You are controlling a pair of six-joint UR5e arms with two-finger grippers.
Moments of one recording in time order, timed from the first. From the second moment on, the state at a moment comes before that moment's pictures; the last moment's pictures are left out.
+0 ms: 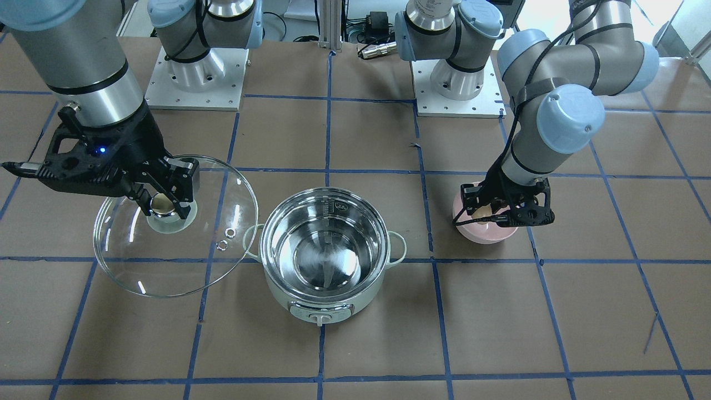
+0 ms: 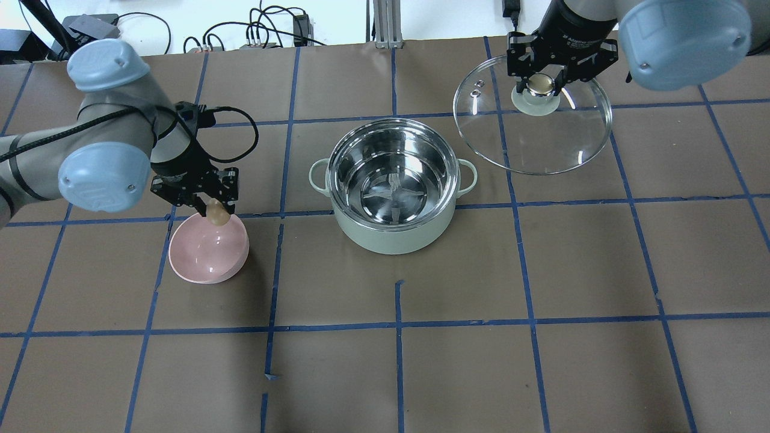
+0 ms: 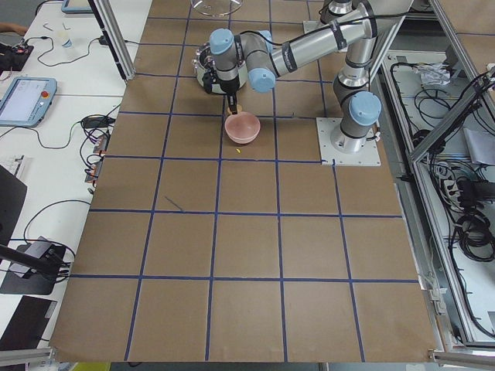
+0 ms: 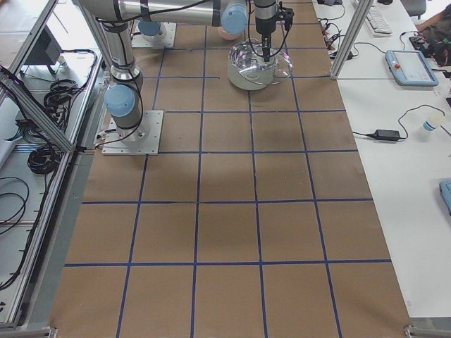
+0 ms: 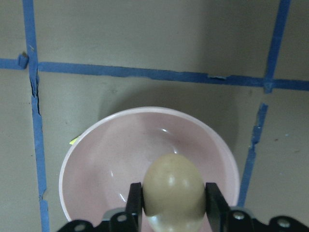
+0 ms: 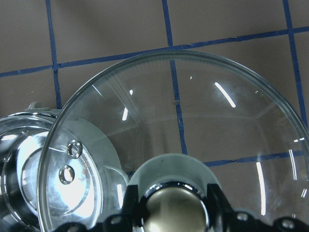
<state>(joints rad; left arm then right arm) -1.48 -1.72 -1.84 -1.24 1.58 0.02 1.59 -1.43 1.51 -1.84 -1.53 0.14</state>
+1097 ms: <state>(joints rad) -1.93 -2.02 -1.54 -1.09 1.55 -0.12 1.57 -1.43 1.51 -1.84 -1.53 0.14</state>
